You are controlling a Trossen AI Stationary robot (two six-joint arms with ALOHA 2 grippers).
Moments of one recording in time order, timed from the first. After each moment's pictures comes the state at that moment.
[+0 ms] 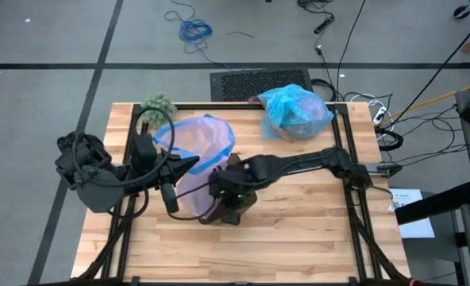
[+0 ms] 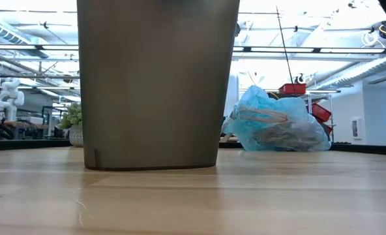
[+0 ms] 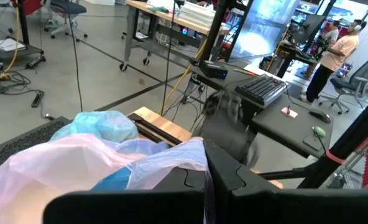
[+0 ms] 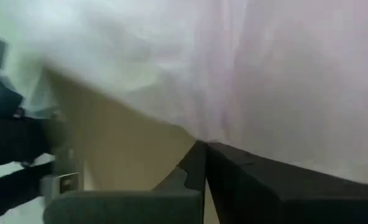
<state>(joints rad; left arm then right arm) -0.70 1.63 2.35 -1.10 -1.09 -0.65 0.21 2.17 2.28 -1.16 -0.08 0.37</state>
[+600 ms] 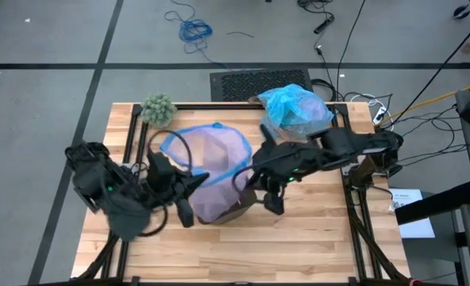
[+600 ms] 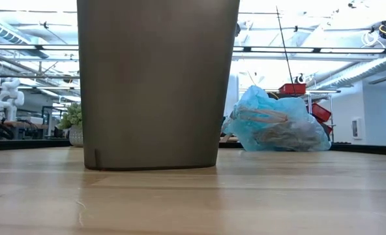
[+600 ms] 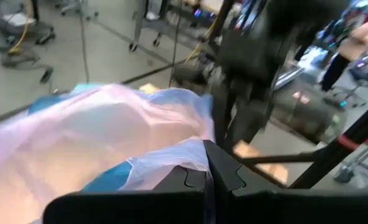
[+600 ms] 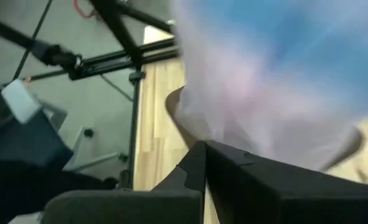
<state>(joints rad) -0.71 1.72 2.35 -1.22 -1.09 -0.88 0.29 1.78 2.28 -1.19 0.06 0.43</state>
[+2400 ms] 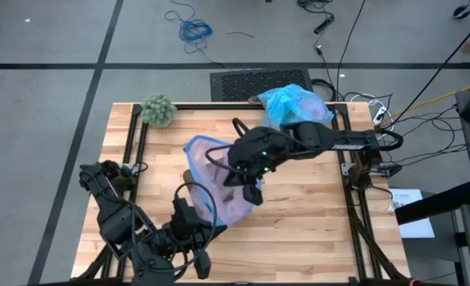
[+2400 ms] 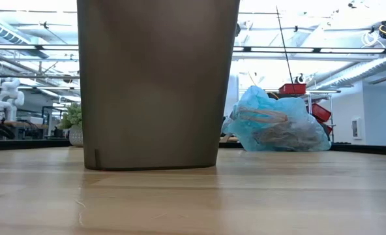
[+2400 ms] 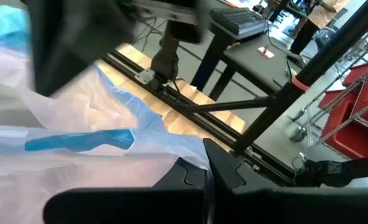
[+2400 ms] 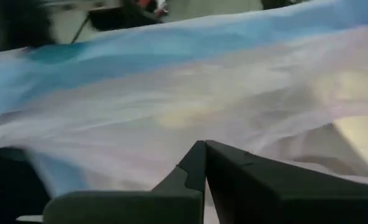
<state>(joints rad) -0.80 1.90 2.35 -1.11 -0.97 -1.03 0.15 1.88 2.28 -1.01 -0.18 0.29</state>
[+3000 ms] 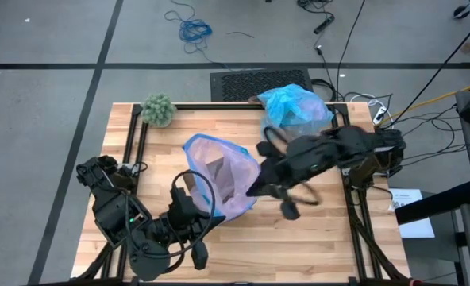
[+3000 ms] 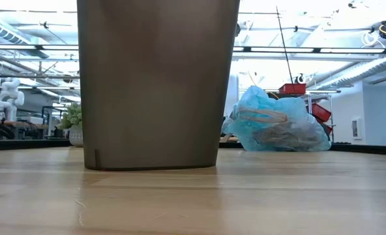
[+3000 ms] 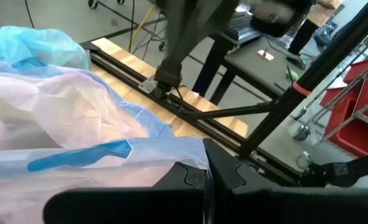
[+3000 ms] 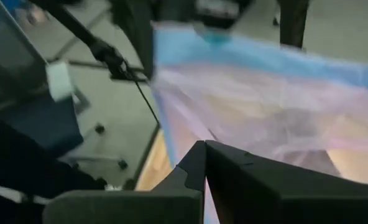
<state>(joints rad) -0.78 1.86 2.35 -1.11 -0.95 -0.94 0.32 1.74 2.28 -1.05 -0.03 0.13</state>
